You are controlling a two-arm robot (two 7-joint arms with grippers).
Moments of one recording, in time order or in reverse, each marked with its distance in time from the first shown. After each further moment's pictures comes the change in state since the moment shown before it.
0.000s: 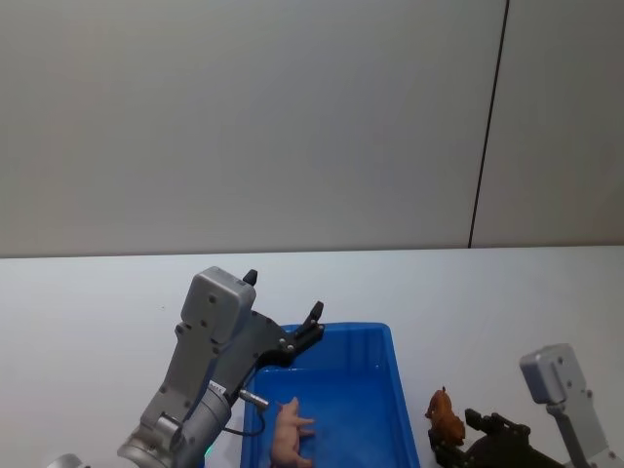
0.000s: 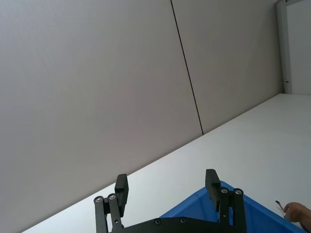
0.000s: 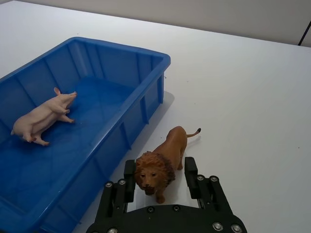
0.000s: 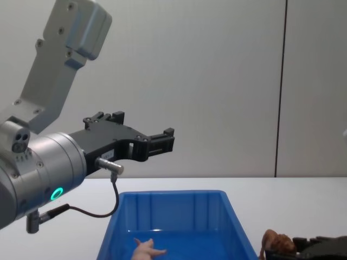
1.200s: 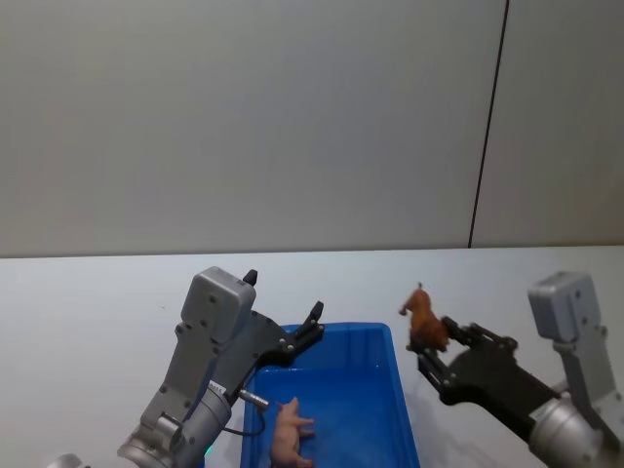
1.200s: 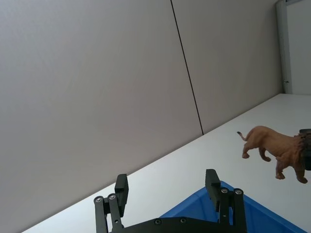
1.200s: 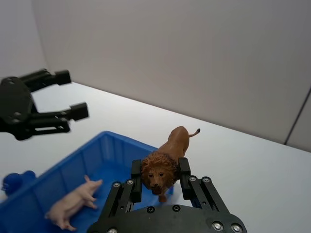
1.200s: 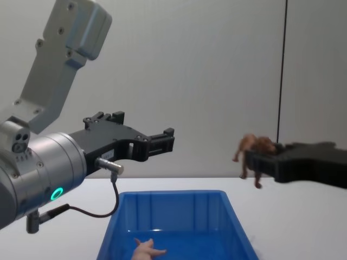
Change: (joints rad) left arm 0.000 0.000 0.000 0.000 0.000 0.000 0.000; right arm 0.035 -0.024 0.000 -0.134 -0.023 -0.118 -0.018
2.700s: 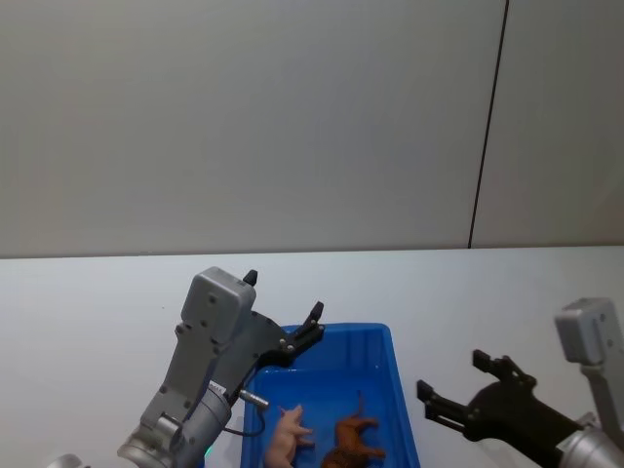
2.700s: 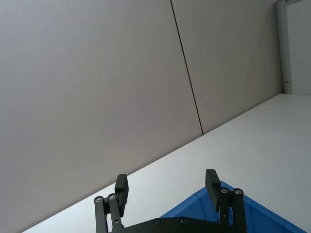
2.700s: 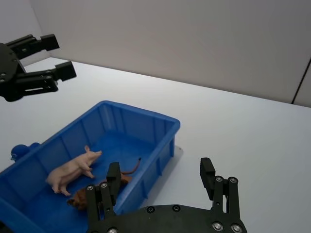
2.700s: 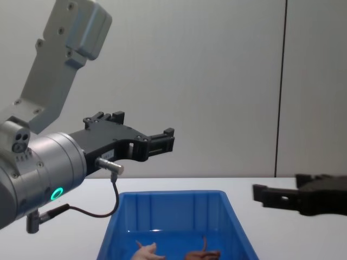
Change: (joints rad) left arm 0.000 0.000 0.000 0.000 0.000 0.000 0.000; right arm -0.049 0.063 0.027 -0.005 0.118 0.061 0.039
